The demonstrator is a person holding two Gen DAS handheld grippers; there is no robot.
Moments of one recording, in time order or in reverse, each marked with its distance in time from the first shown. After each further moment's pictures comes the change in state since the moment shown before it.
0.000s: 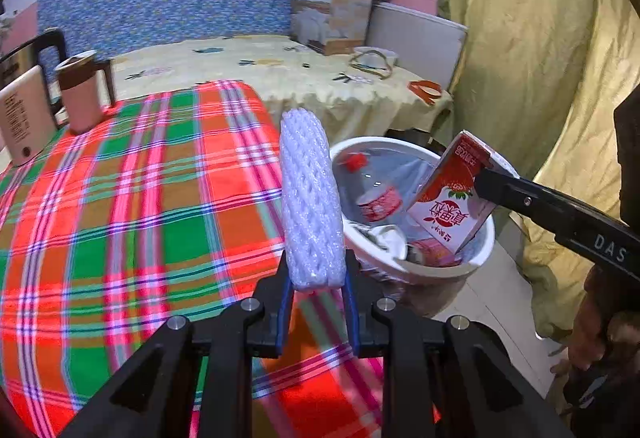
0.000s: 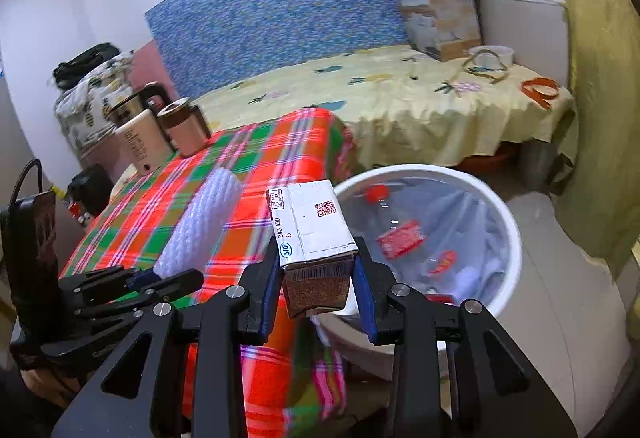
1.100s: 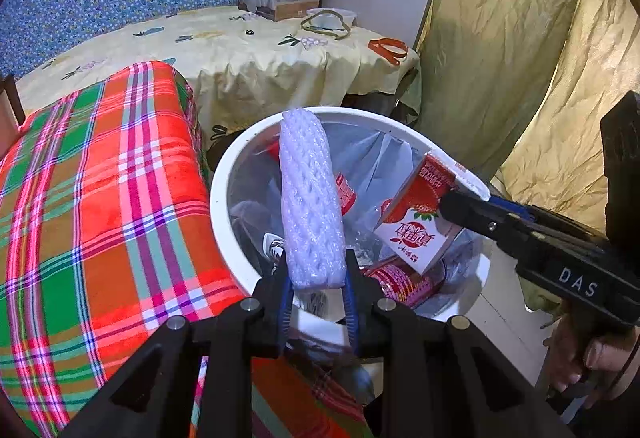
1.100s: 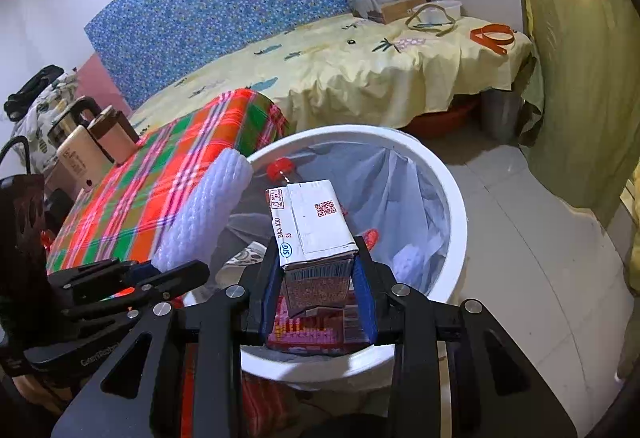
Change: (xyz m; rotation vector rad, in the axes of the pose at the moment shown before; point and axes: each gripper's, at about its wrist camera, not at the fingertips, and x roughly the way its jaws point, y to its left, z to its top) left arm 0.091 -0.059 0.025 0.084 0.126 -0.101; right arm 0.030 -0.065 -0.016 0.139 0.080 -0.097
